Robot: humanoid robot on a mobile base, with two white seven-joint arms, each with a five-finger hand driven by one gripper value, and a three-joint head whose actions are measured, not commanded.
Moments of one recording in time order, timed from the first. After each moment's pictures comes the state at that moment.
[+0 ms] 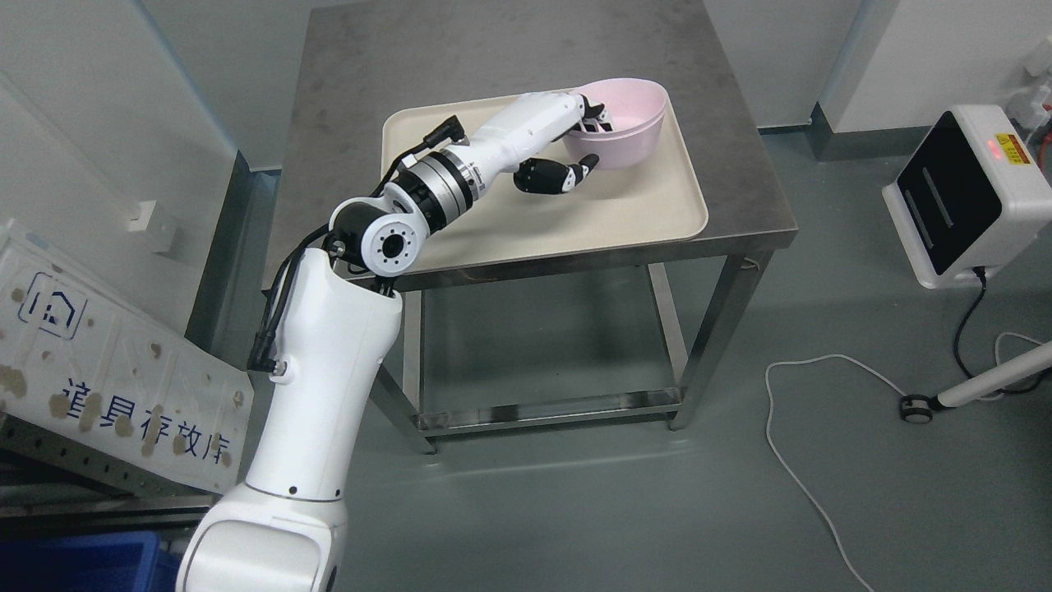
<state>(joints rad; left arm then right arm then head) -0.82 0.00 -0.21 -1.28 -0.70 -0.31 -0.56 0.04 0.00 0.00 -0.04 0.00 -0.18 0.00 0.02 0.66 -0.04</state>
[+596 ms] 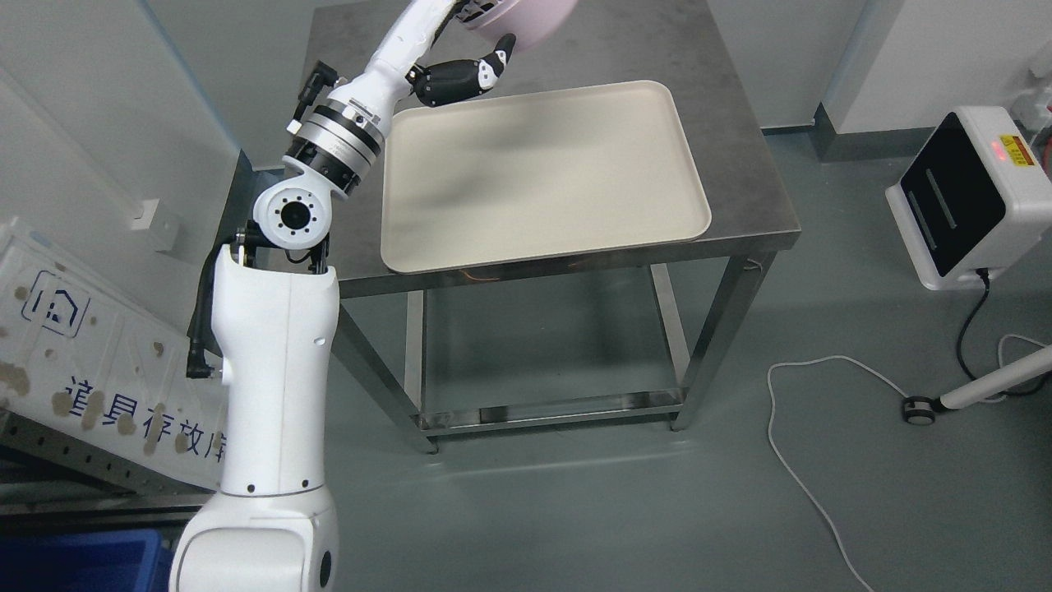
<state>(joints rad) -0.82 0.00 0.00 -1.36 -0.46 -0.22 -0.48 0.04 0.00 0.00 -0.04 0.00 -0.18 0.00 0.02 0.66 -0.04</state>
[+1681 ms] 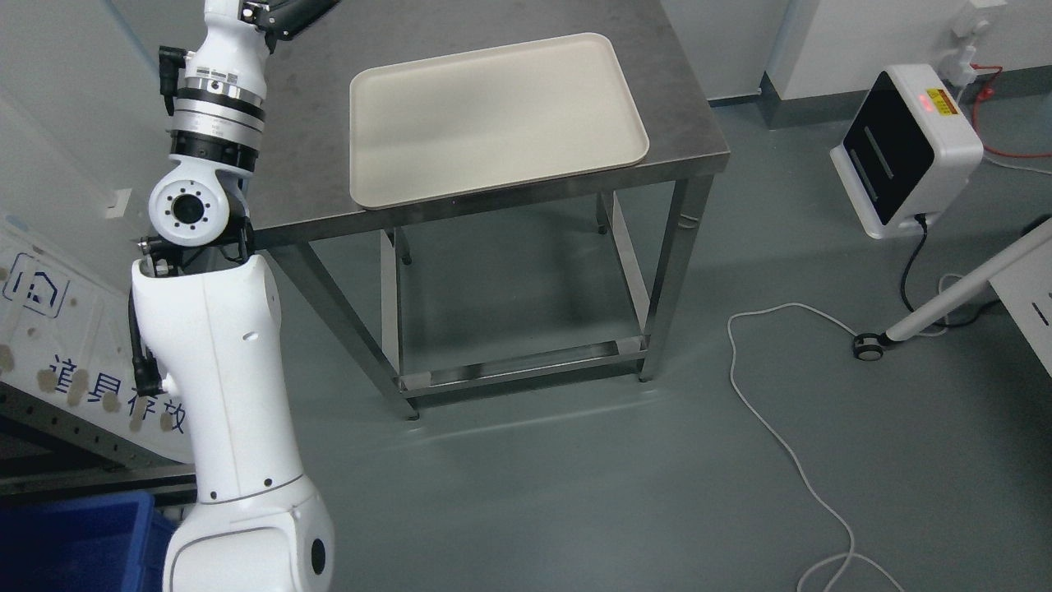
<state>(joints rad) -0.82 0.00 0.19 -1.44 -0.22 -0.15 -0.36 0.04 0.00 0.00 -0.04 0.00 -0.18 0.00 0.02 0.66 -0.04</state>
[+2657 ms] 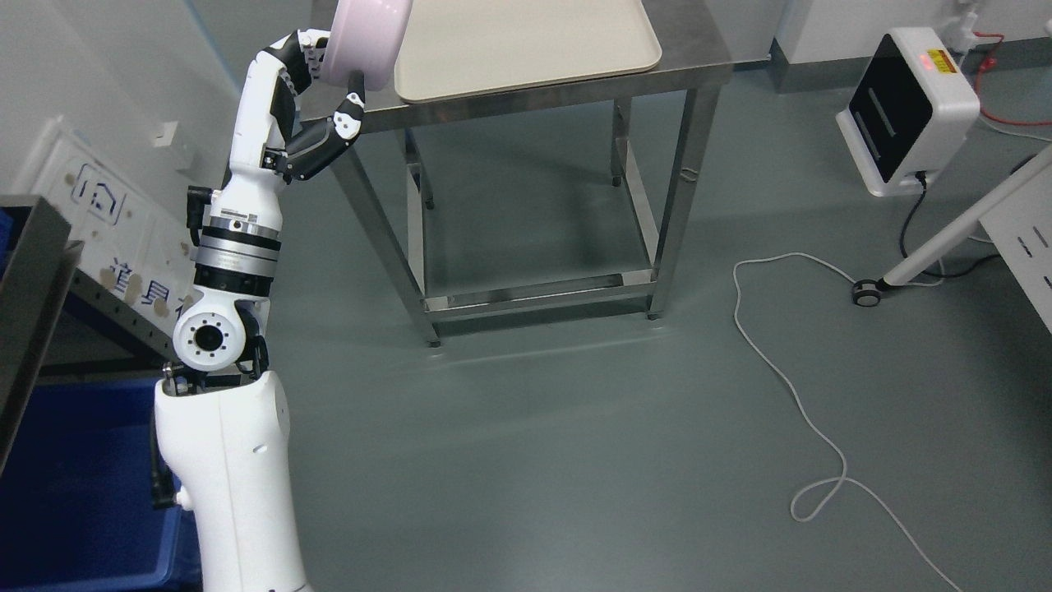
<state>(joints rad) -0.53 0.00 0.21 -1.56 -0.18 -0.28 -0.36 0.04 0.00 0.00 -0.04 0.00 -0.18 0.00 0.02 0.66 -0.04</state>
